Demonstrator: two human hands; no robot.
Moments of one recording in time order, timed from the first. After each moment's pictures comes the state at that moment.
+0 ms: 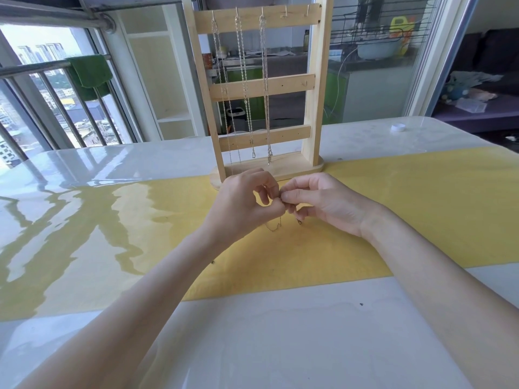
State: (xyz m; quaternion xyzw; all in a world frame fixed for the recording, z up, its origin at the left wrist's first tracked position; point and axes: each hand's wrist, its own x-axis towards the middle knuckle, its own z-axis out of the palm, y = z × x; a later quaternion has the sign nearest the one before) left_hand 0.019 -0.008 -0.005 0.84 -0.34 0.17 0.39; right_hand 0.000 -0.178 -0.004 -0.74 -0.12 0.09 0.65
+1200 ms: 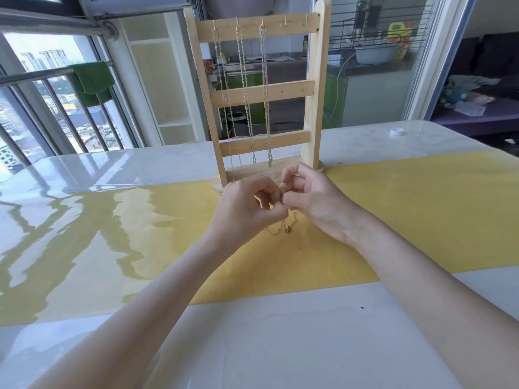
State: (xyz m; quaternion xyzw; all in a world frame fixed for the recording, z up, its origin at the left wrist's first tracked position) left_hand 0.016 -0.012 -0.009 0.83 -0.31 0.19 0.43; right_hand 0.000 -0.160 -0.004 -0.69 -0.13 -0.01 0.71
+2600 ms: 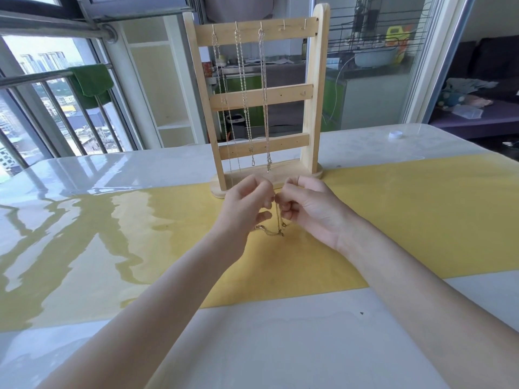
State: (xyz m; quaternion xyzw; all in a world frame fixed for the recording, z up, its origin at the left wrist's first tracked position) left_hand 0.017 -0.021 -0.003 0.70 -0.13 -0.05 0.70; right_hand 0.002 -0.148 -0.003 -0.61 -0.01 0.02 0.80
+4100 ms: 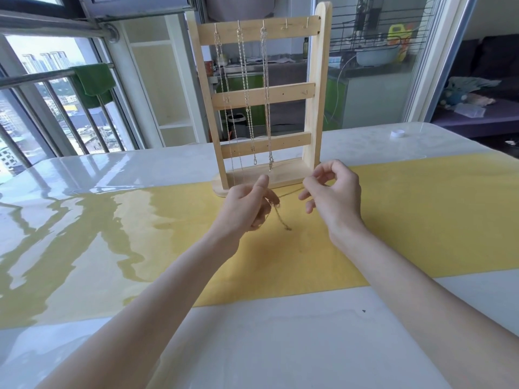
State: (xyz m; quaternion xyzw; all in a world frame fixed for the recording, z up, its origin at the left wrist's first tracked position) left_hand 0.017 -0.017 -0.001 0.77 -0.10 -0.06 0.63; right_hand -0.003 -0.154 -0.005 -0.71 0.09 -0.29 0.63
